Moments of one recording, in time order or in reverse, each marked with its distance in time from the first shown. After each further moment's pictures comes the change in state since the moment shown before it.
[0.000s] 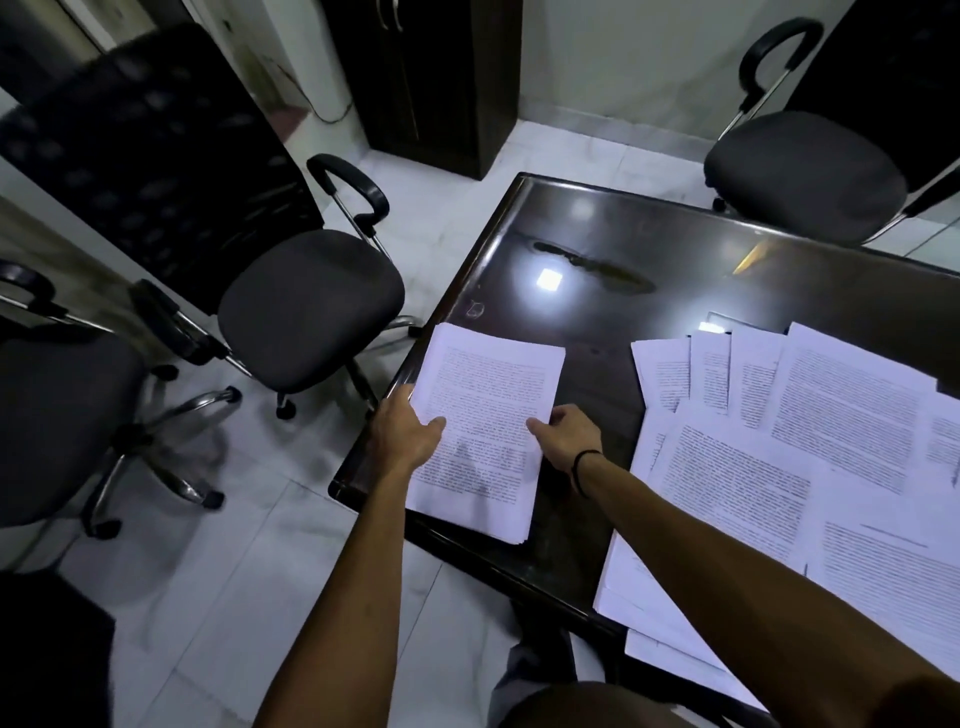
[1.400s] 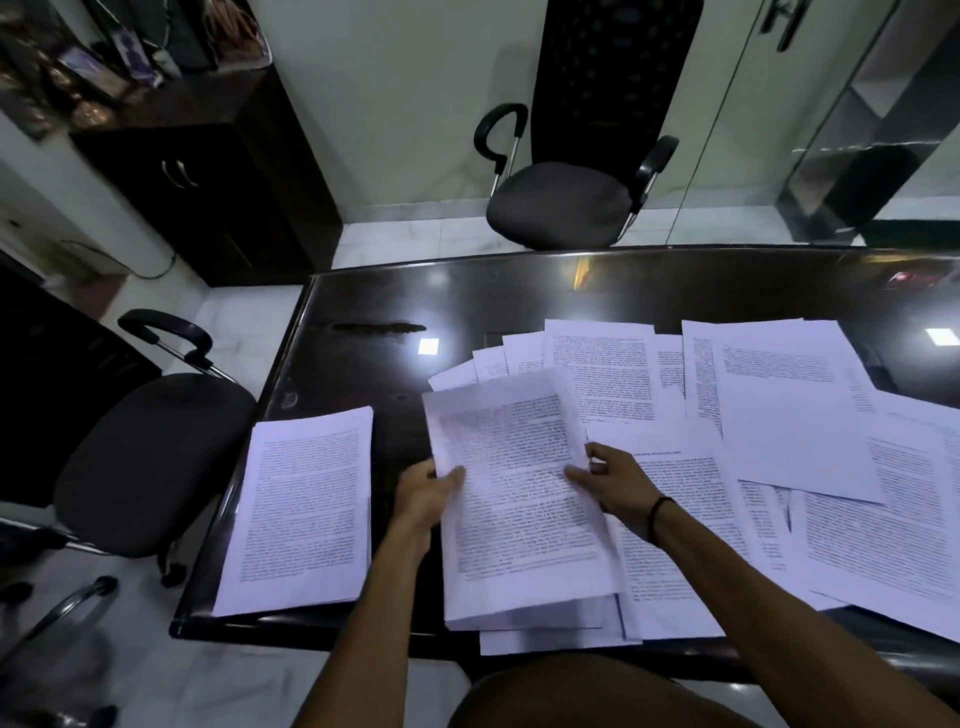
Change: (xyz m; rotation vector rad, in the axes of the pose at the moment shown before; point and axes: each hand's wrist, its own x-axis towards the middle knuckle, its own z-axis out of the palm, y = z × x) left_hand -0.128 0.130 0.186 -0.451 -0.421 0.072; right_hand -0.078 0.228 -0.229 0.677 0.004 -0.060
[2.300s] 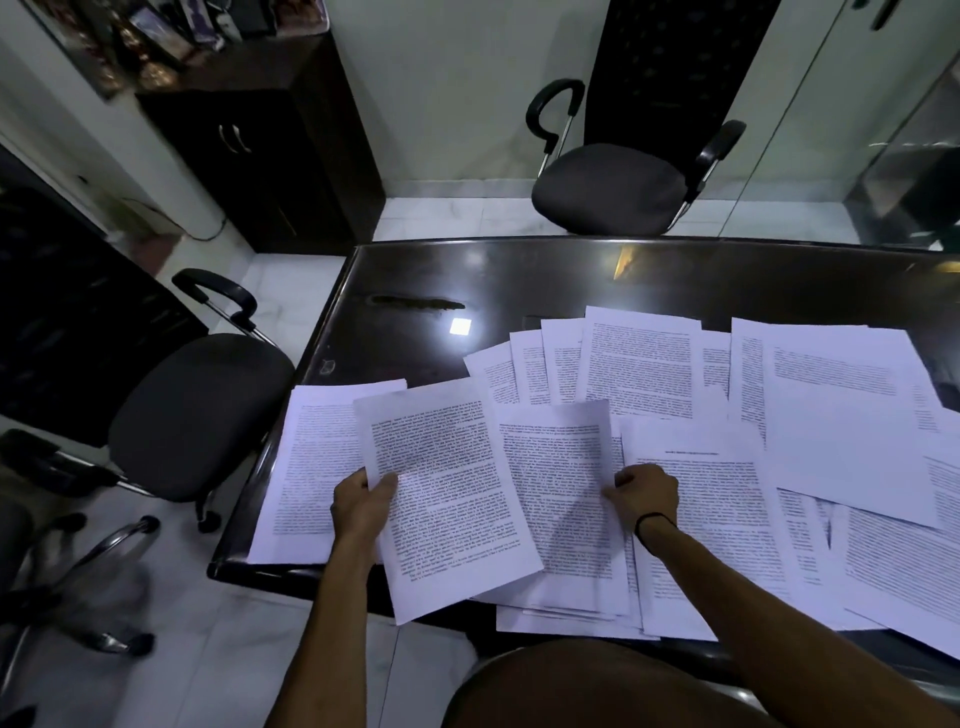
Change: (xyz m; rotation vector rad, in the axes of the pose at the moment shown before) left_hand -0.024 -0.035 -0.102 -0.078 0.303 -0.057; right_hand 0.016 0.029 0.021 -0.746 0.441 0.051
